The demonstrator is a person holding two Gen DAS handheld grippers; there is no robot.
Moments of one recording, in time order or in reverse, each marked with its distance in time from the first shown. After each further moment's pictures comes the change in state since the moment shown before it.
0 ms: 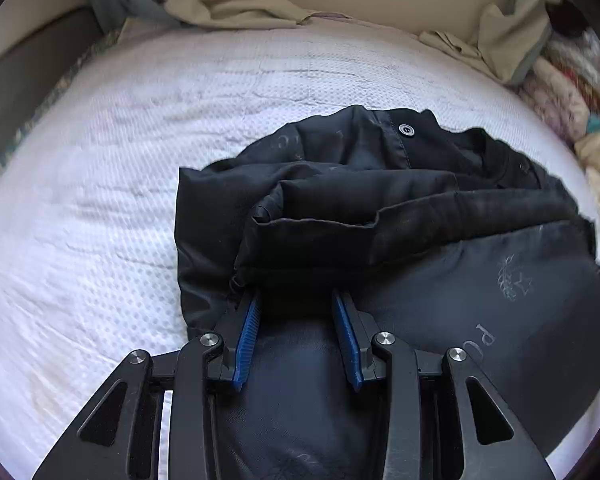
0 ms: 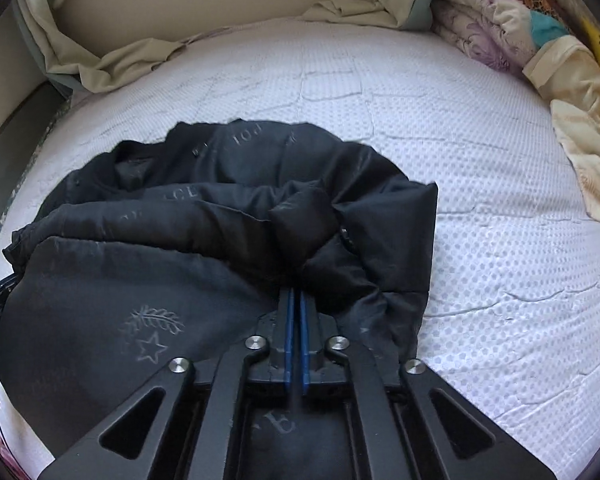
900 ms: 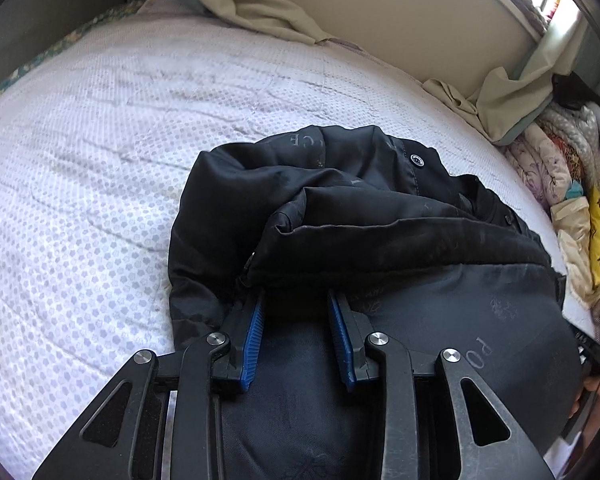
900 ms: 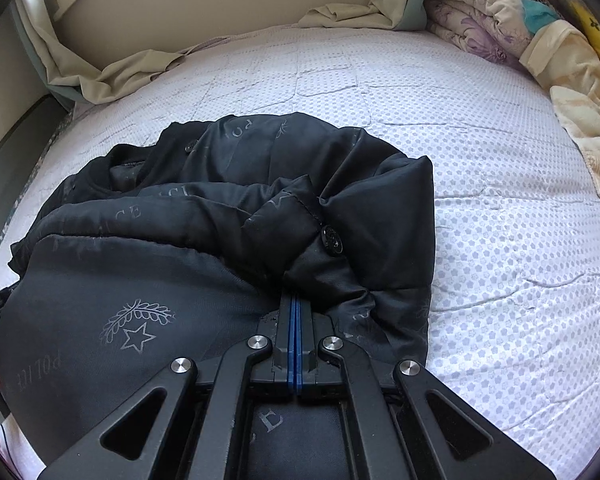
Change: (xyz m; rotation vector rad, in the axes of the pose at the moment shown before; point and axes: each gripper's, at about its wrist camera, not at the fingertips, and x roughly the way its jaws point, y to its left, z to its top) left arm 0.015 0.035 -0.021 -0.154 -0.113 -0.150; right arm 0.006 -0.003 -0.018 0.001 -0.083 -0.009
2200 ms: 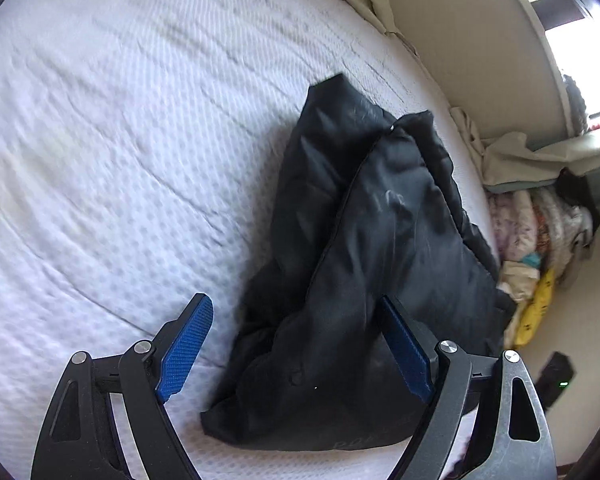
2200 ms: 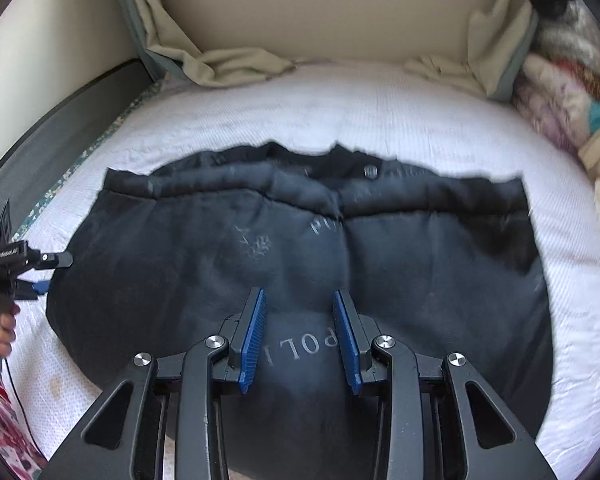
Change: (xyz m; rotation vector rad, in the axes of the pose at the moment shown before) left arm -0.048 0.066 -0.032 -0.431 0.241 -0.222; right arm -0.068 0.116 -0.027 -0.192 -0.027 0.147
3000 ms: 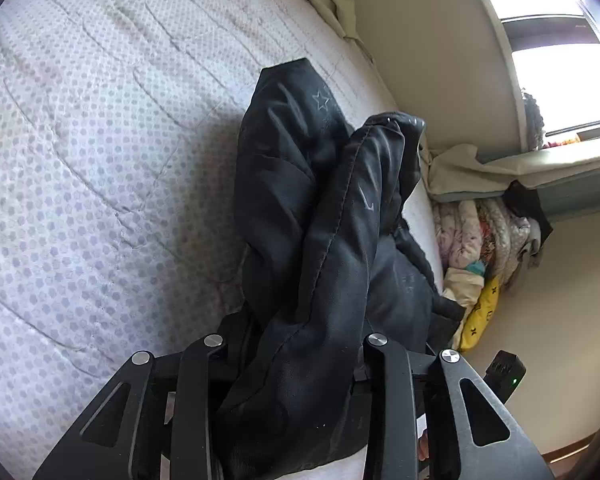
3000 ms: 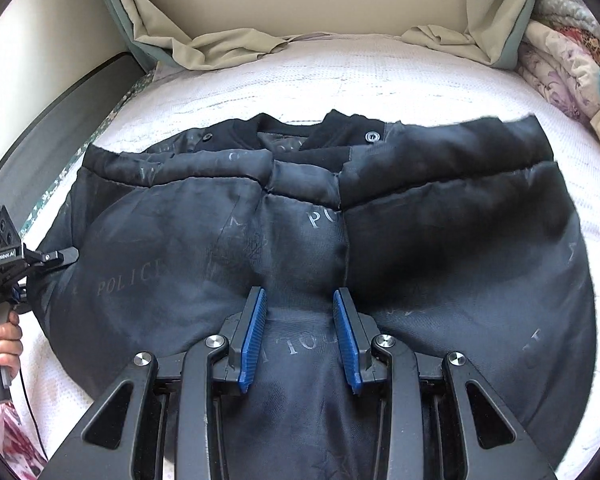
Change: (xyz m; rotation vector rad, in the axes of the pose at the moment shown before) left arm 0.018 -0.029 -0.003 -0.005 -0.037 -0.208; right arm 0.011 -0.007 0.005 0.015 0.033 0.025
